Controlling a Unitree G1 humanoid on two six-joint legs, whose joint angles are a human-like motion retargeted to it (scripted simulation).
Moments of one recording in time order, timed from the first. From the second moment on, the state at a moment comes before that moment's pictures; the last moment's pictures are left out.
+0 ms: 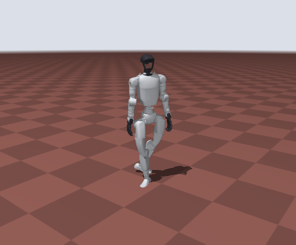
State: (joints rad) left arm 0.05 0.09 0.36 1.43 0.30 -0.02 -0.01; right arm 0.00 -0.12 -0.28 1.70 -0.23 0.06 -0.09; waist -0.13 0.01 -0.09; left_leg 0.26 0.01 0.88 0.16 -0.07 0.10; right_leg -0.06 -0.09 -0.91 0.03 -0.20 -0.09
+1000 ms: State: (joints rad) left arm 0.04 0.11 0.41 1.52 0.32 0.00 -0.07; right arm -0.01 -0.07 -0.20 1.70 -0.20 0.05 -0.08; waist -0.07 -0.03 0.01; left_leg 0.08 -0.10 0.28 0.01 -0.03 0.17; right_leg 0.02 -0.06 -0.14 0.15 -0.12 -0.03
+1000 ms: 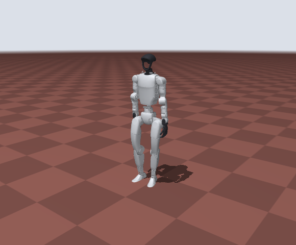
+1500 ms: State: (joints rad) left arm 0.05 0.10 0.40 1.57 0.38 0.02 -0.06; right arm -0.08 -0.07 -0.12 1.66 -0.31 0.00 -0.05; waist -0.07 -0.03 -0.01; left_leg 0.09 -0.12 0.31 0.01 -0.13 0.16; right_leg 0.02 -0.08 -0.13 0.13 -0.08 -0.01
